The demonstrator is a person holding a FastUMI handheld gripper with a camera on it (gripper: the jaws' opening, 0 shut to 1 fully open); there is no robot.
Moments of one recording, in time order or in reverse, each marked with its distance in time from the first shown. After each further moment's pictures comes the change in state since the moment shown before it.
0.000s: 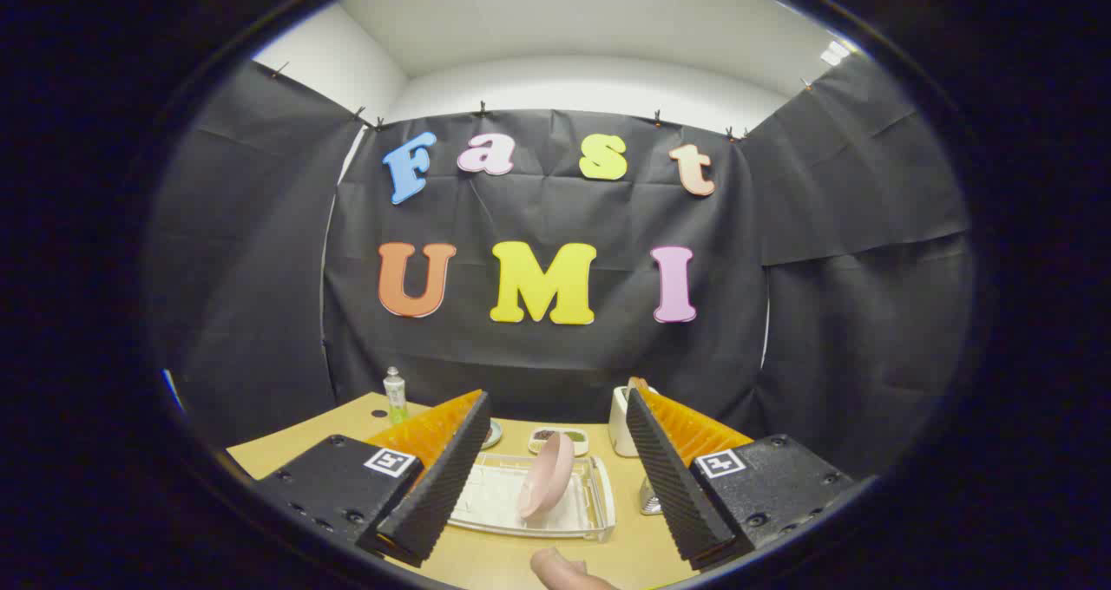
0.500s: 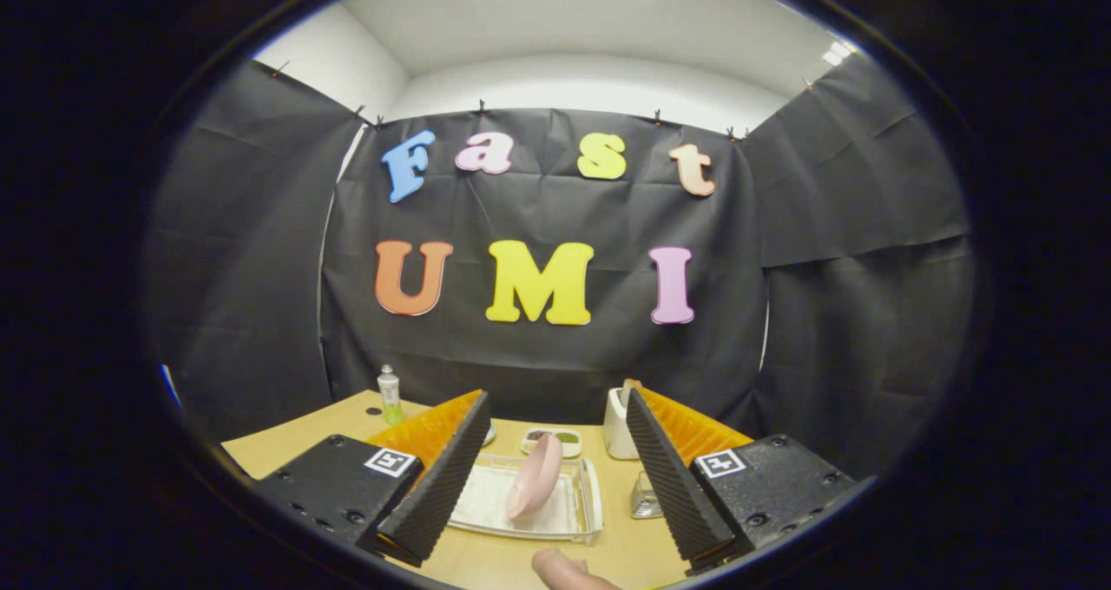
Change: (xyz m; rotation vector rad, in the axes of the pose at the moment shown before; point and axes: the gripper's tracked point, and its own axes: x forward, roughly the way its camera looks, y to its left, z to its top) arm 0.008 -0.021 0.008 0.001 -0.007 -0.011
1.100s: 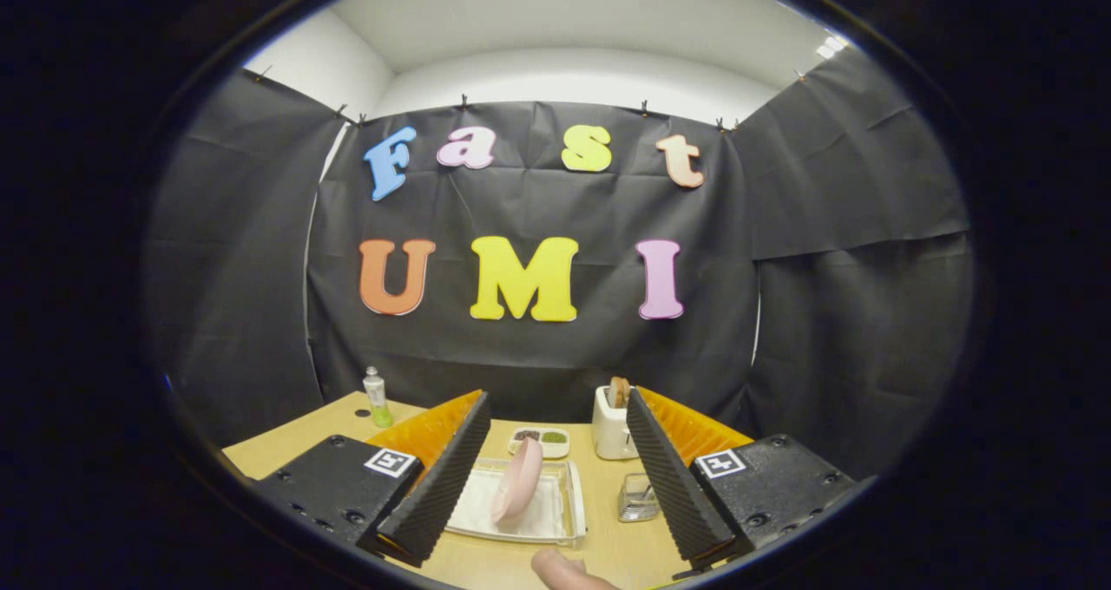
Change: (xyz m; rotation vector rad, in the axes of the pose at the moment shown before) arm 0.029 -0.020 0.004 0.011 0.057 -0.018
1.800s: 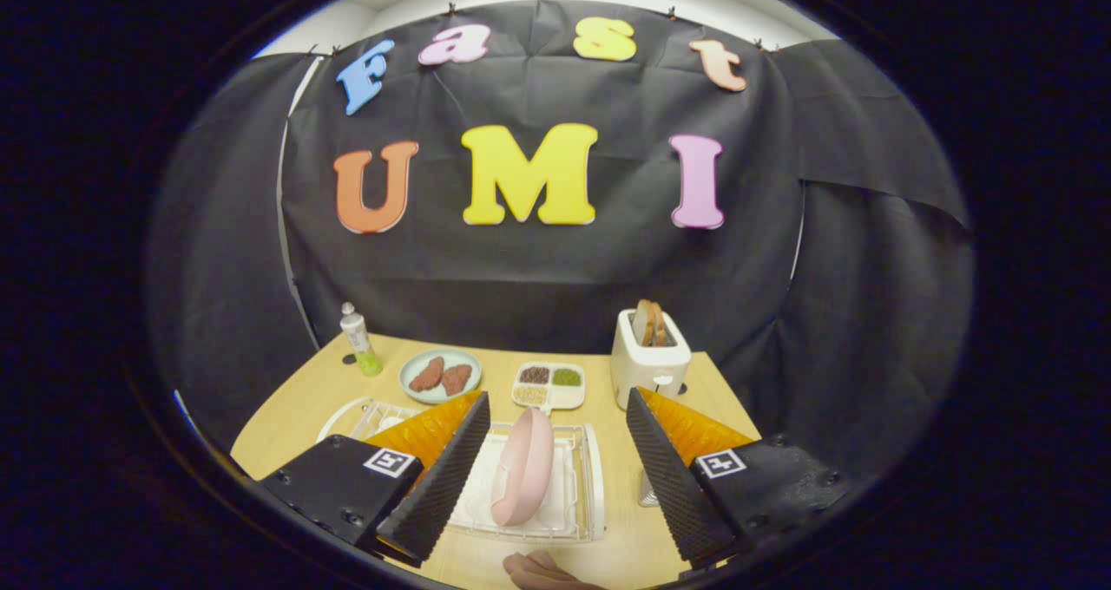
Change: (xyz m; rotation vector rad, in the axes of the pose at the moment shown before) arm 0.154 0.027 -0.053 -0.033 0.492 0.033
